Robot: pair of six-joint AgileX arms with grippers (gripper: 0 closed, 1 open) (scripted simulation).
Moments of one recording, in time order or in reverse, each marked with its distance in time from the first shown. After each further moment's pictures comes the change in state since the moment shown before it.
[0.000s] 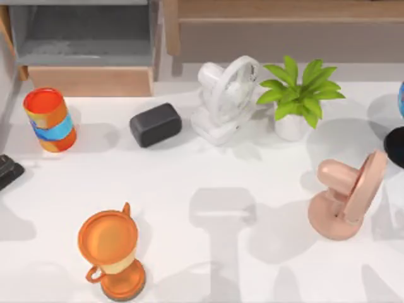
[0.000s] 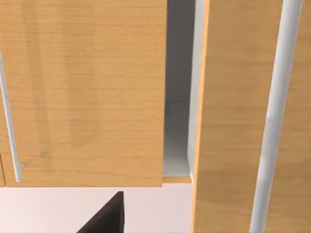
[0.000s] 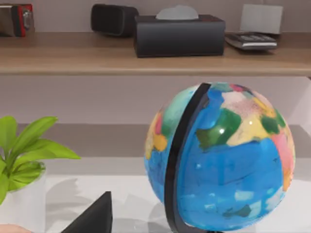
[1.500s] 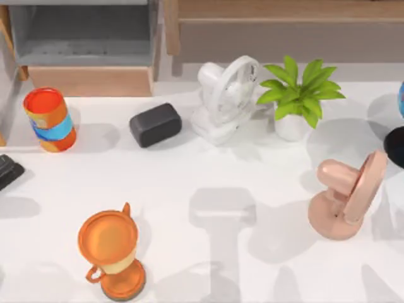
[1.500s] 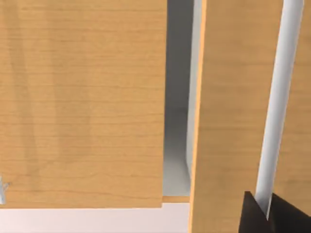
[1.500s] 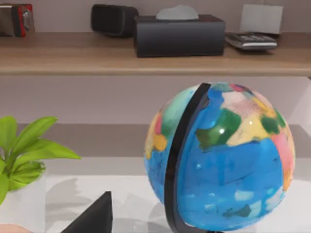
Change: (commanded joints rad) left arm -0.064 0.044 0.105 -0.063 -0.063 -0.003; right arm 0.000 0.000 0.000 0.000 0.000 0.000
